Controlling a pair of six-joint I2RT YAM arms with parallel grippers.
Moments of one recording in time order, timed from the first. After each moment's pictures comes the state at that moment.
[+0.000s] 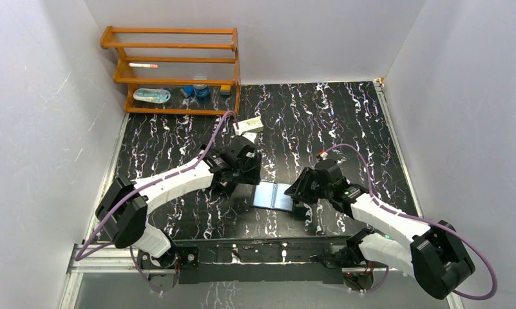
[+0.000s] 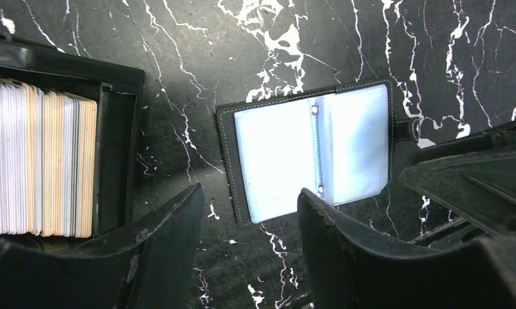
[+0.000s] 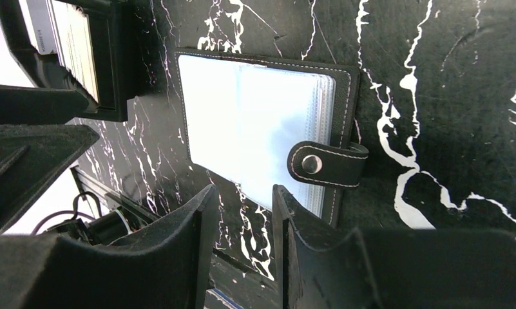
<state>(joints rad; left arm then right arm) -0.86 1.50 1.04 -0.48 -0.11 -0.57 0.61 1.02 0.42 -0.14 -0.20 0.98</state>
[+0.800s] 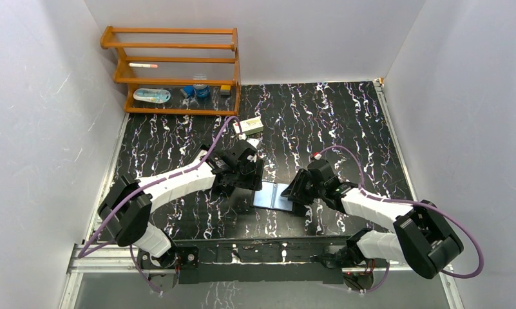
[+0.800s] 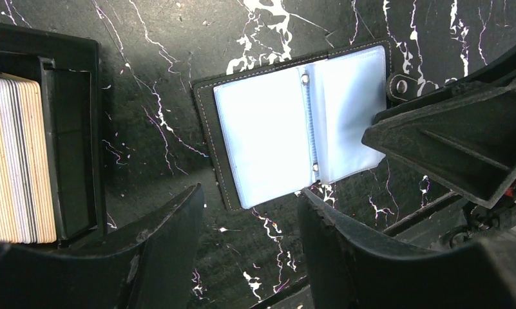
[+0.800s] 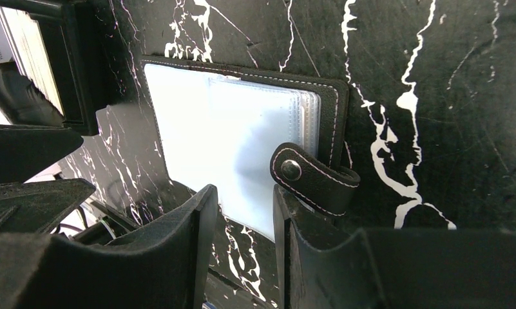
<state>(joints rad) -0.85 1.52 1.01 -0.47 -0.01 -0.55 0.63 1.19 0.42 -0.03 -0.19 1.01</state>
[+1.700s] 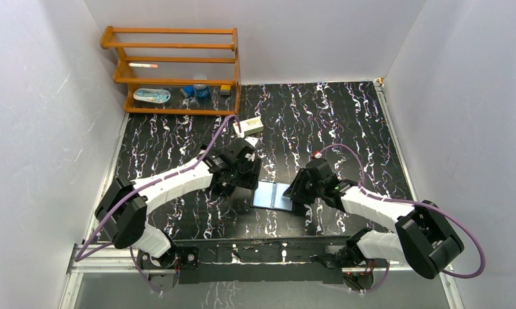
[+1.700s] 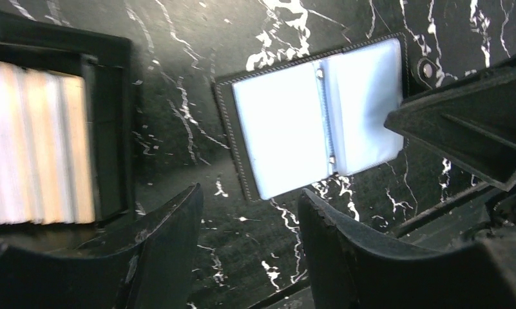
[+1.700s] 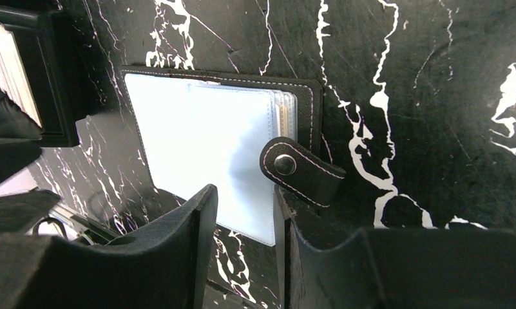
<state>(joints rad) -0.85 1.50 1.02 -0.51 -0.04 -0.51 0.65 1.20 0.45 -0.11 -0.12 1.00</state>
